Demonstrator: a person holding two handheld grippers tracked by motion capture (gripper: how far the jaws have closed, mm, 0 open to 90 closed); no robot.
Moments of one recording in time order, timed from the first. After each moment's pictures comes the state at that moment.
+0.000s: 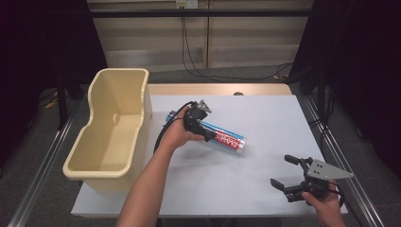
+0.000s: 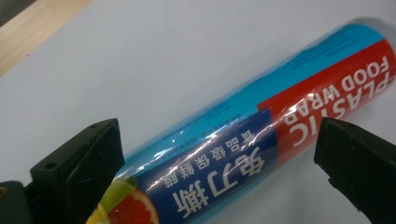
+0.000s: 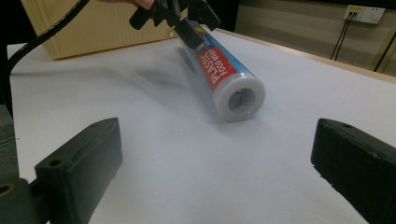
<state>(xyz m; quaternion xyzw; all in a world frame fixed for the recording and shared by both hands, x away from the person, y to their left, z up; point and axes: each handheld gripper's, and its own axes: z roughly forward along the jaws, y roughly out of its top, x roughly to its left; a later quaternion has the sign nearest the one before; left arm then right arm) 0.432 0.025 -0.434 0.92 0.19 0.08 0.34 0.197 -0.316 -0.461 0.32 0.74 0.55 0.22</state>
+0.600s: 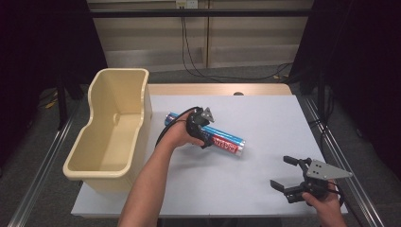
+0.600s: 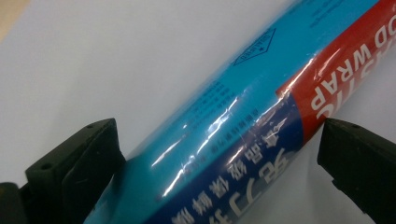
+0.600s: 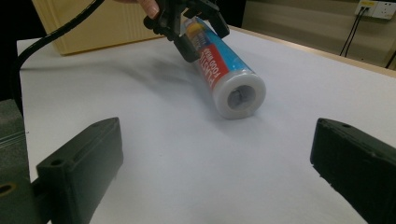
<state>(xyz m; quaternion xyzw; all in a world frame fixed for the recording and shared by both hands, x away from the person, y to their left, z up) 0.428 0.018 -0.452 0.95 0.07 0.08 0.28 0.197 -0.316 -0.461 0.31 0.75 0.54 0.21</state>
